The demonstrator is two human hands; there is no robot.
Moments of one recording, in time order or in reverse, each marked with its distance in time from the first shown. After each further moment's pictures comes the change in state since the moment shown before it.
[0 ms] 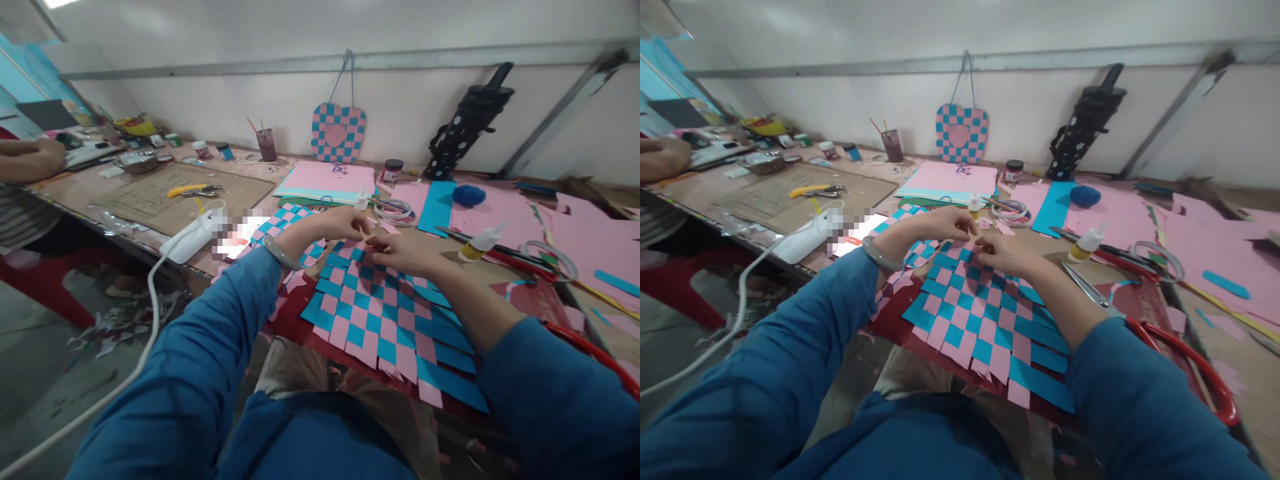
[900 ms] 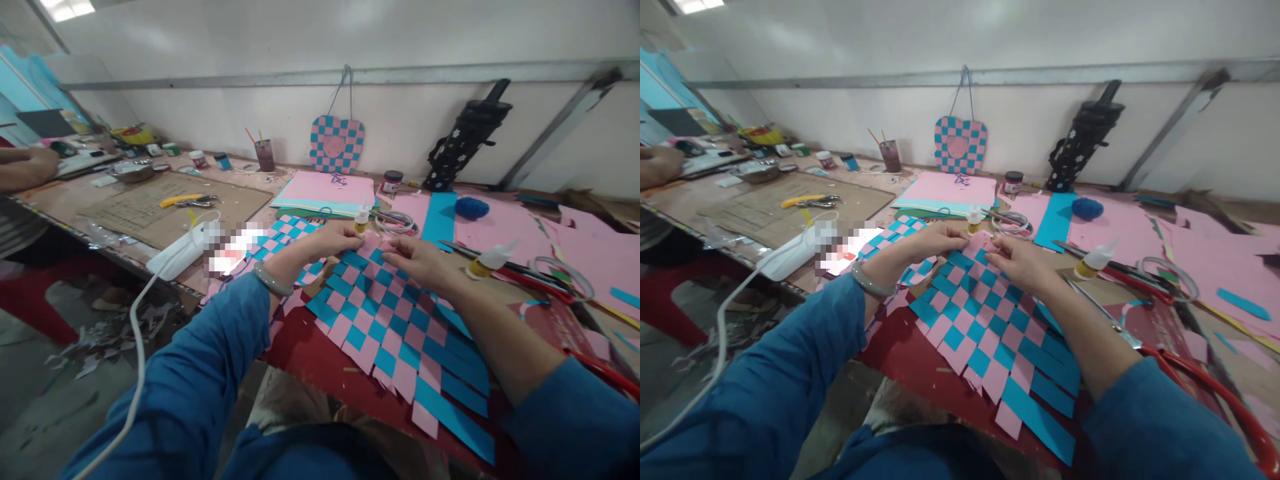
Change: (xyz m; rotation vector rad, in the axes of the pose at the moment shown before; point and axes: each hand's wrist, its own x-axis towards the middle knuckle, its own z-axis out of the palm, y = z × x) left_hand -0.009 -0.008 0.013 -0.571 0.123 -0.199; right_hand -0.003 0.013 0.001 0.295 0.334 -0.018
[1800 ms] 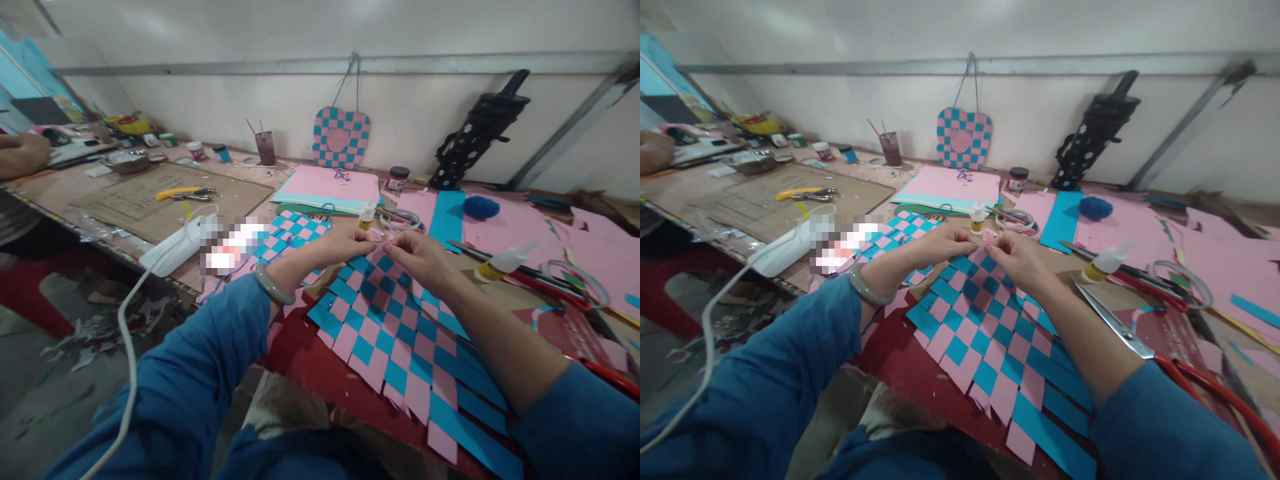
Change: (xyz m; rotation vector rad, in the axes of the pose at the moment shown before) left_hand 0.003 -0.009 0.009 0.147 -0.002 0.118; right_hand 0.006 -0.016 0.009 0.016 0.125 0.087
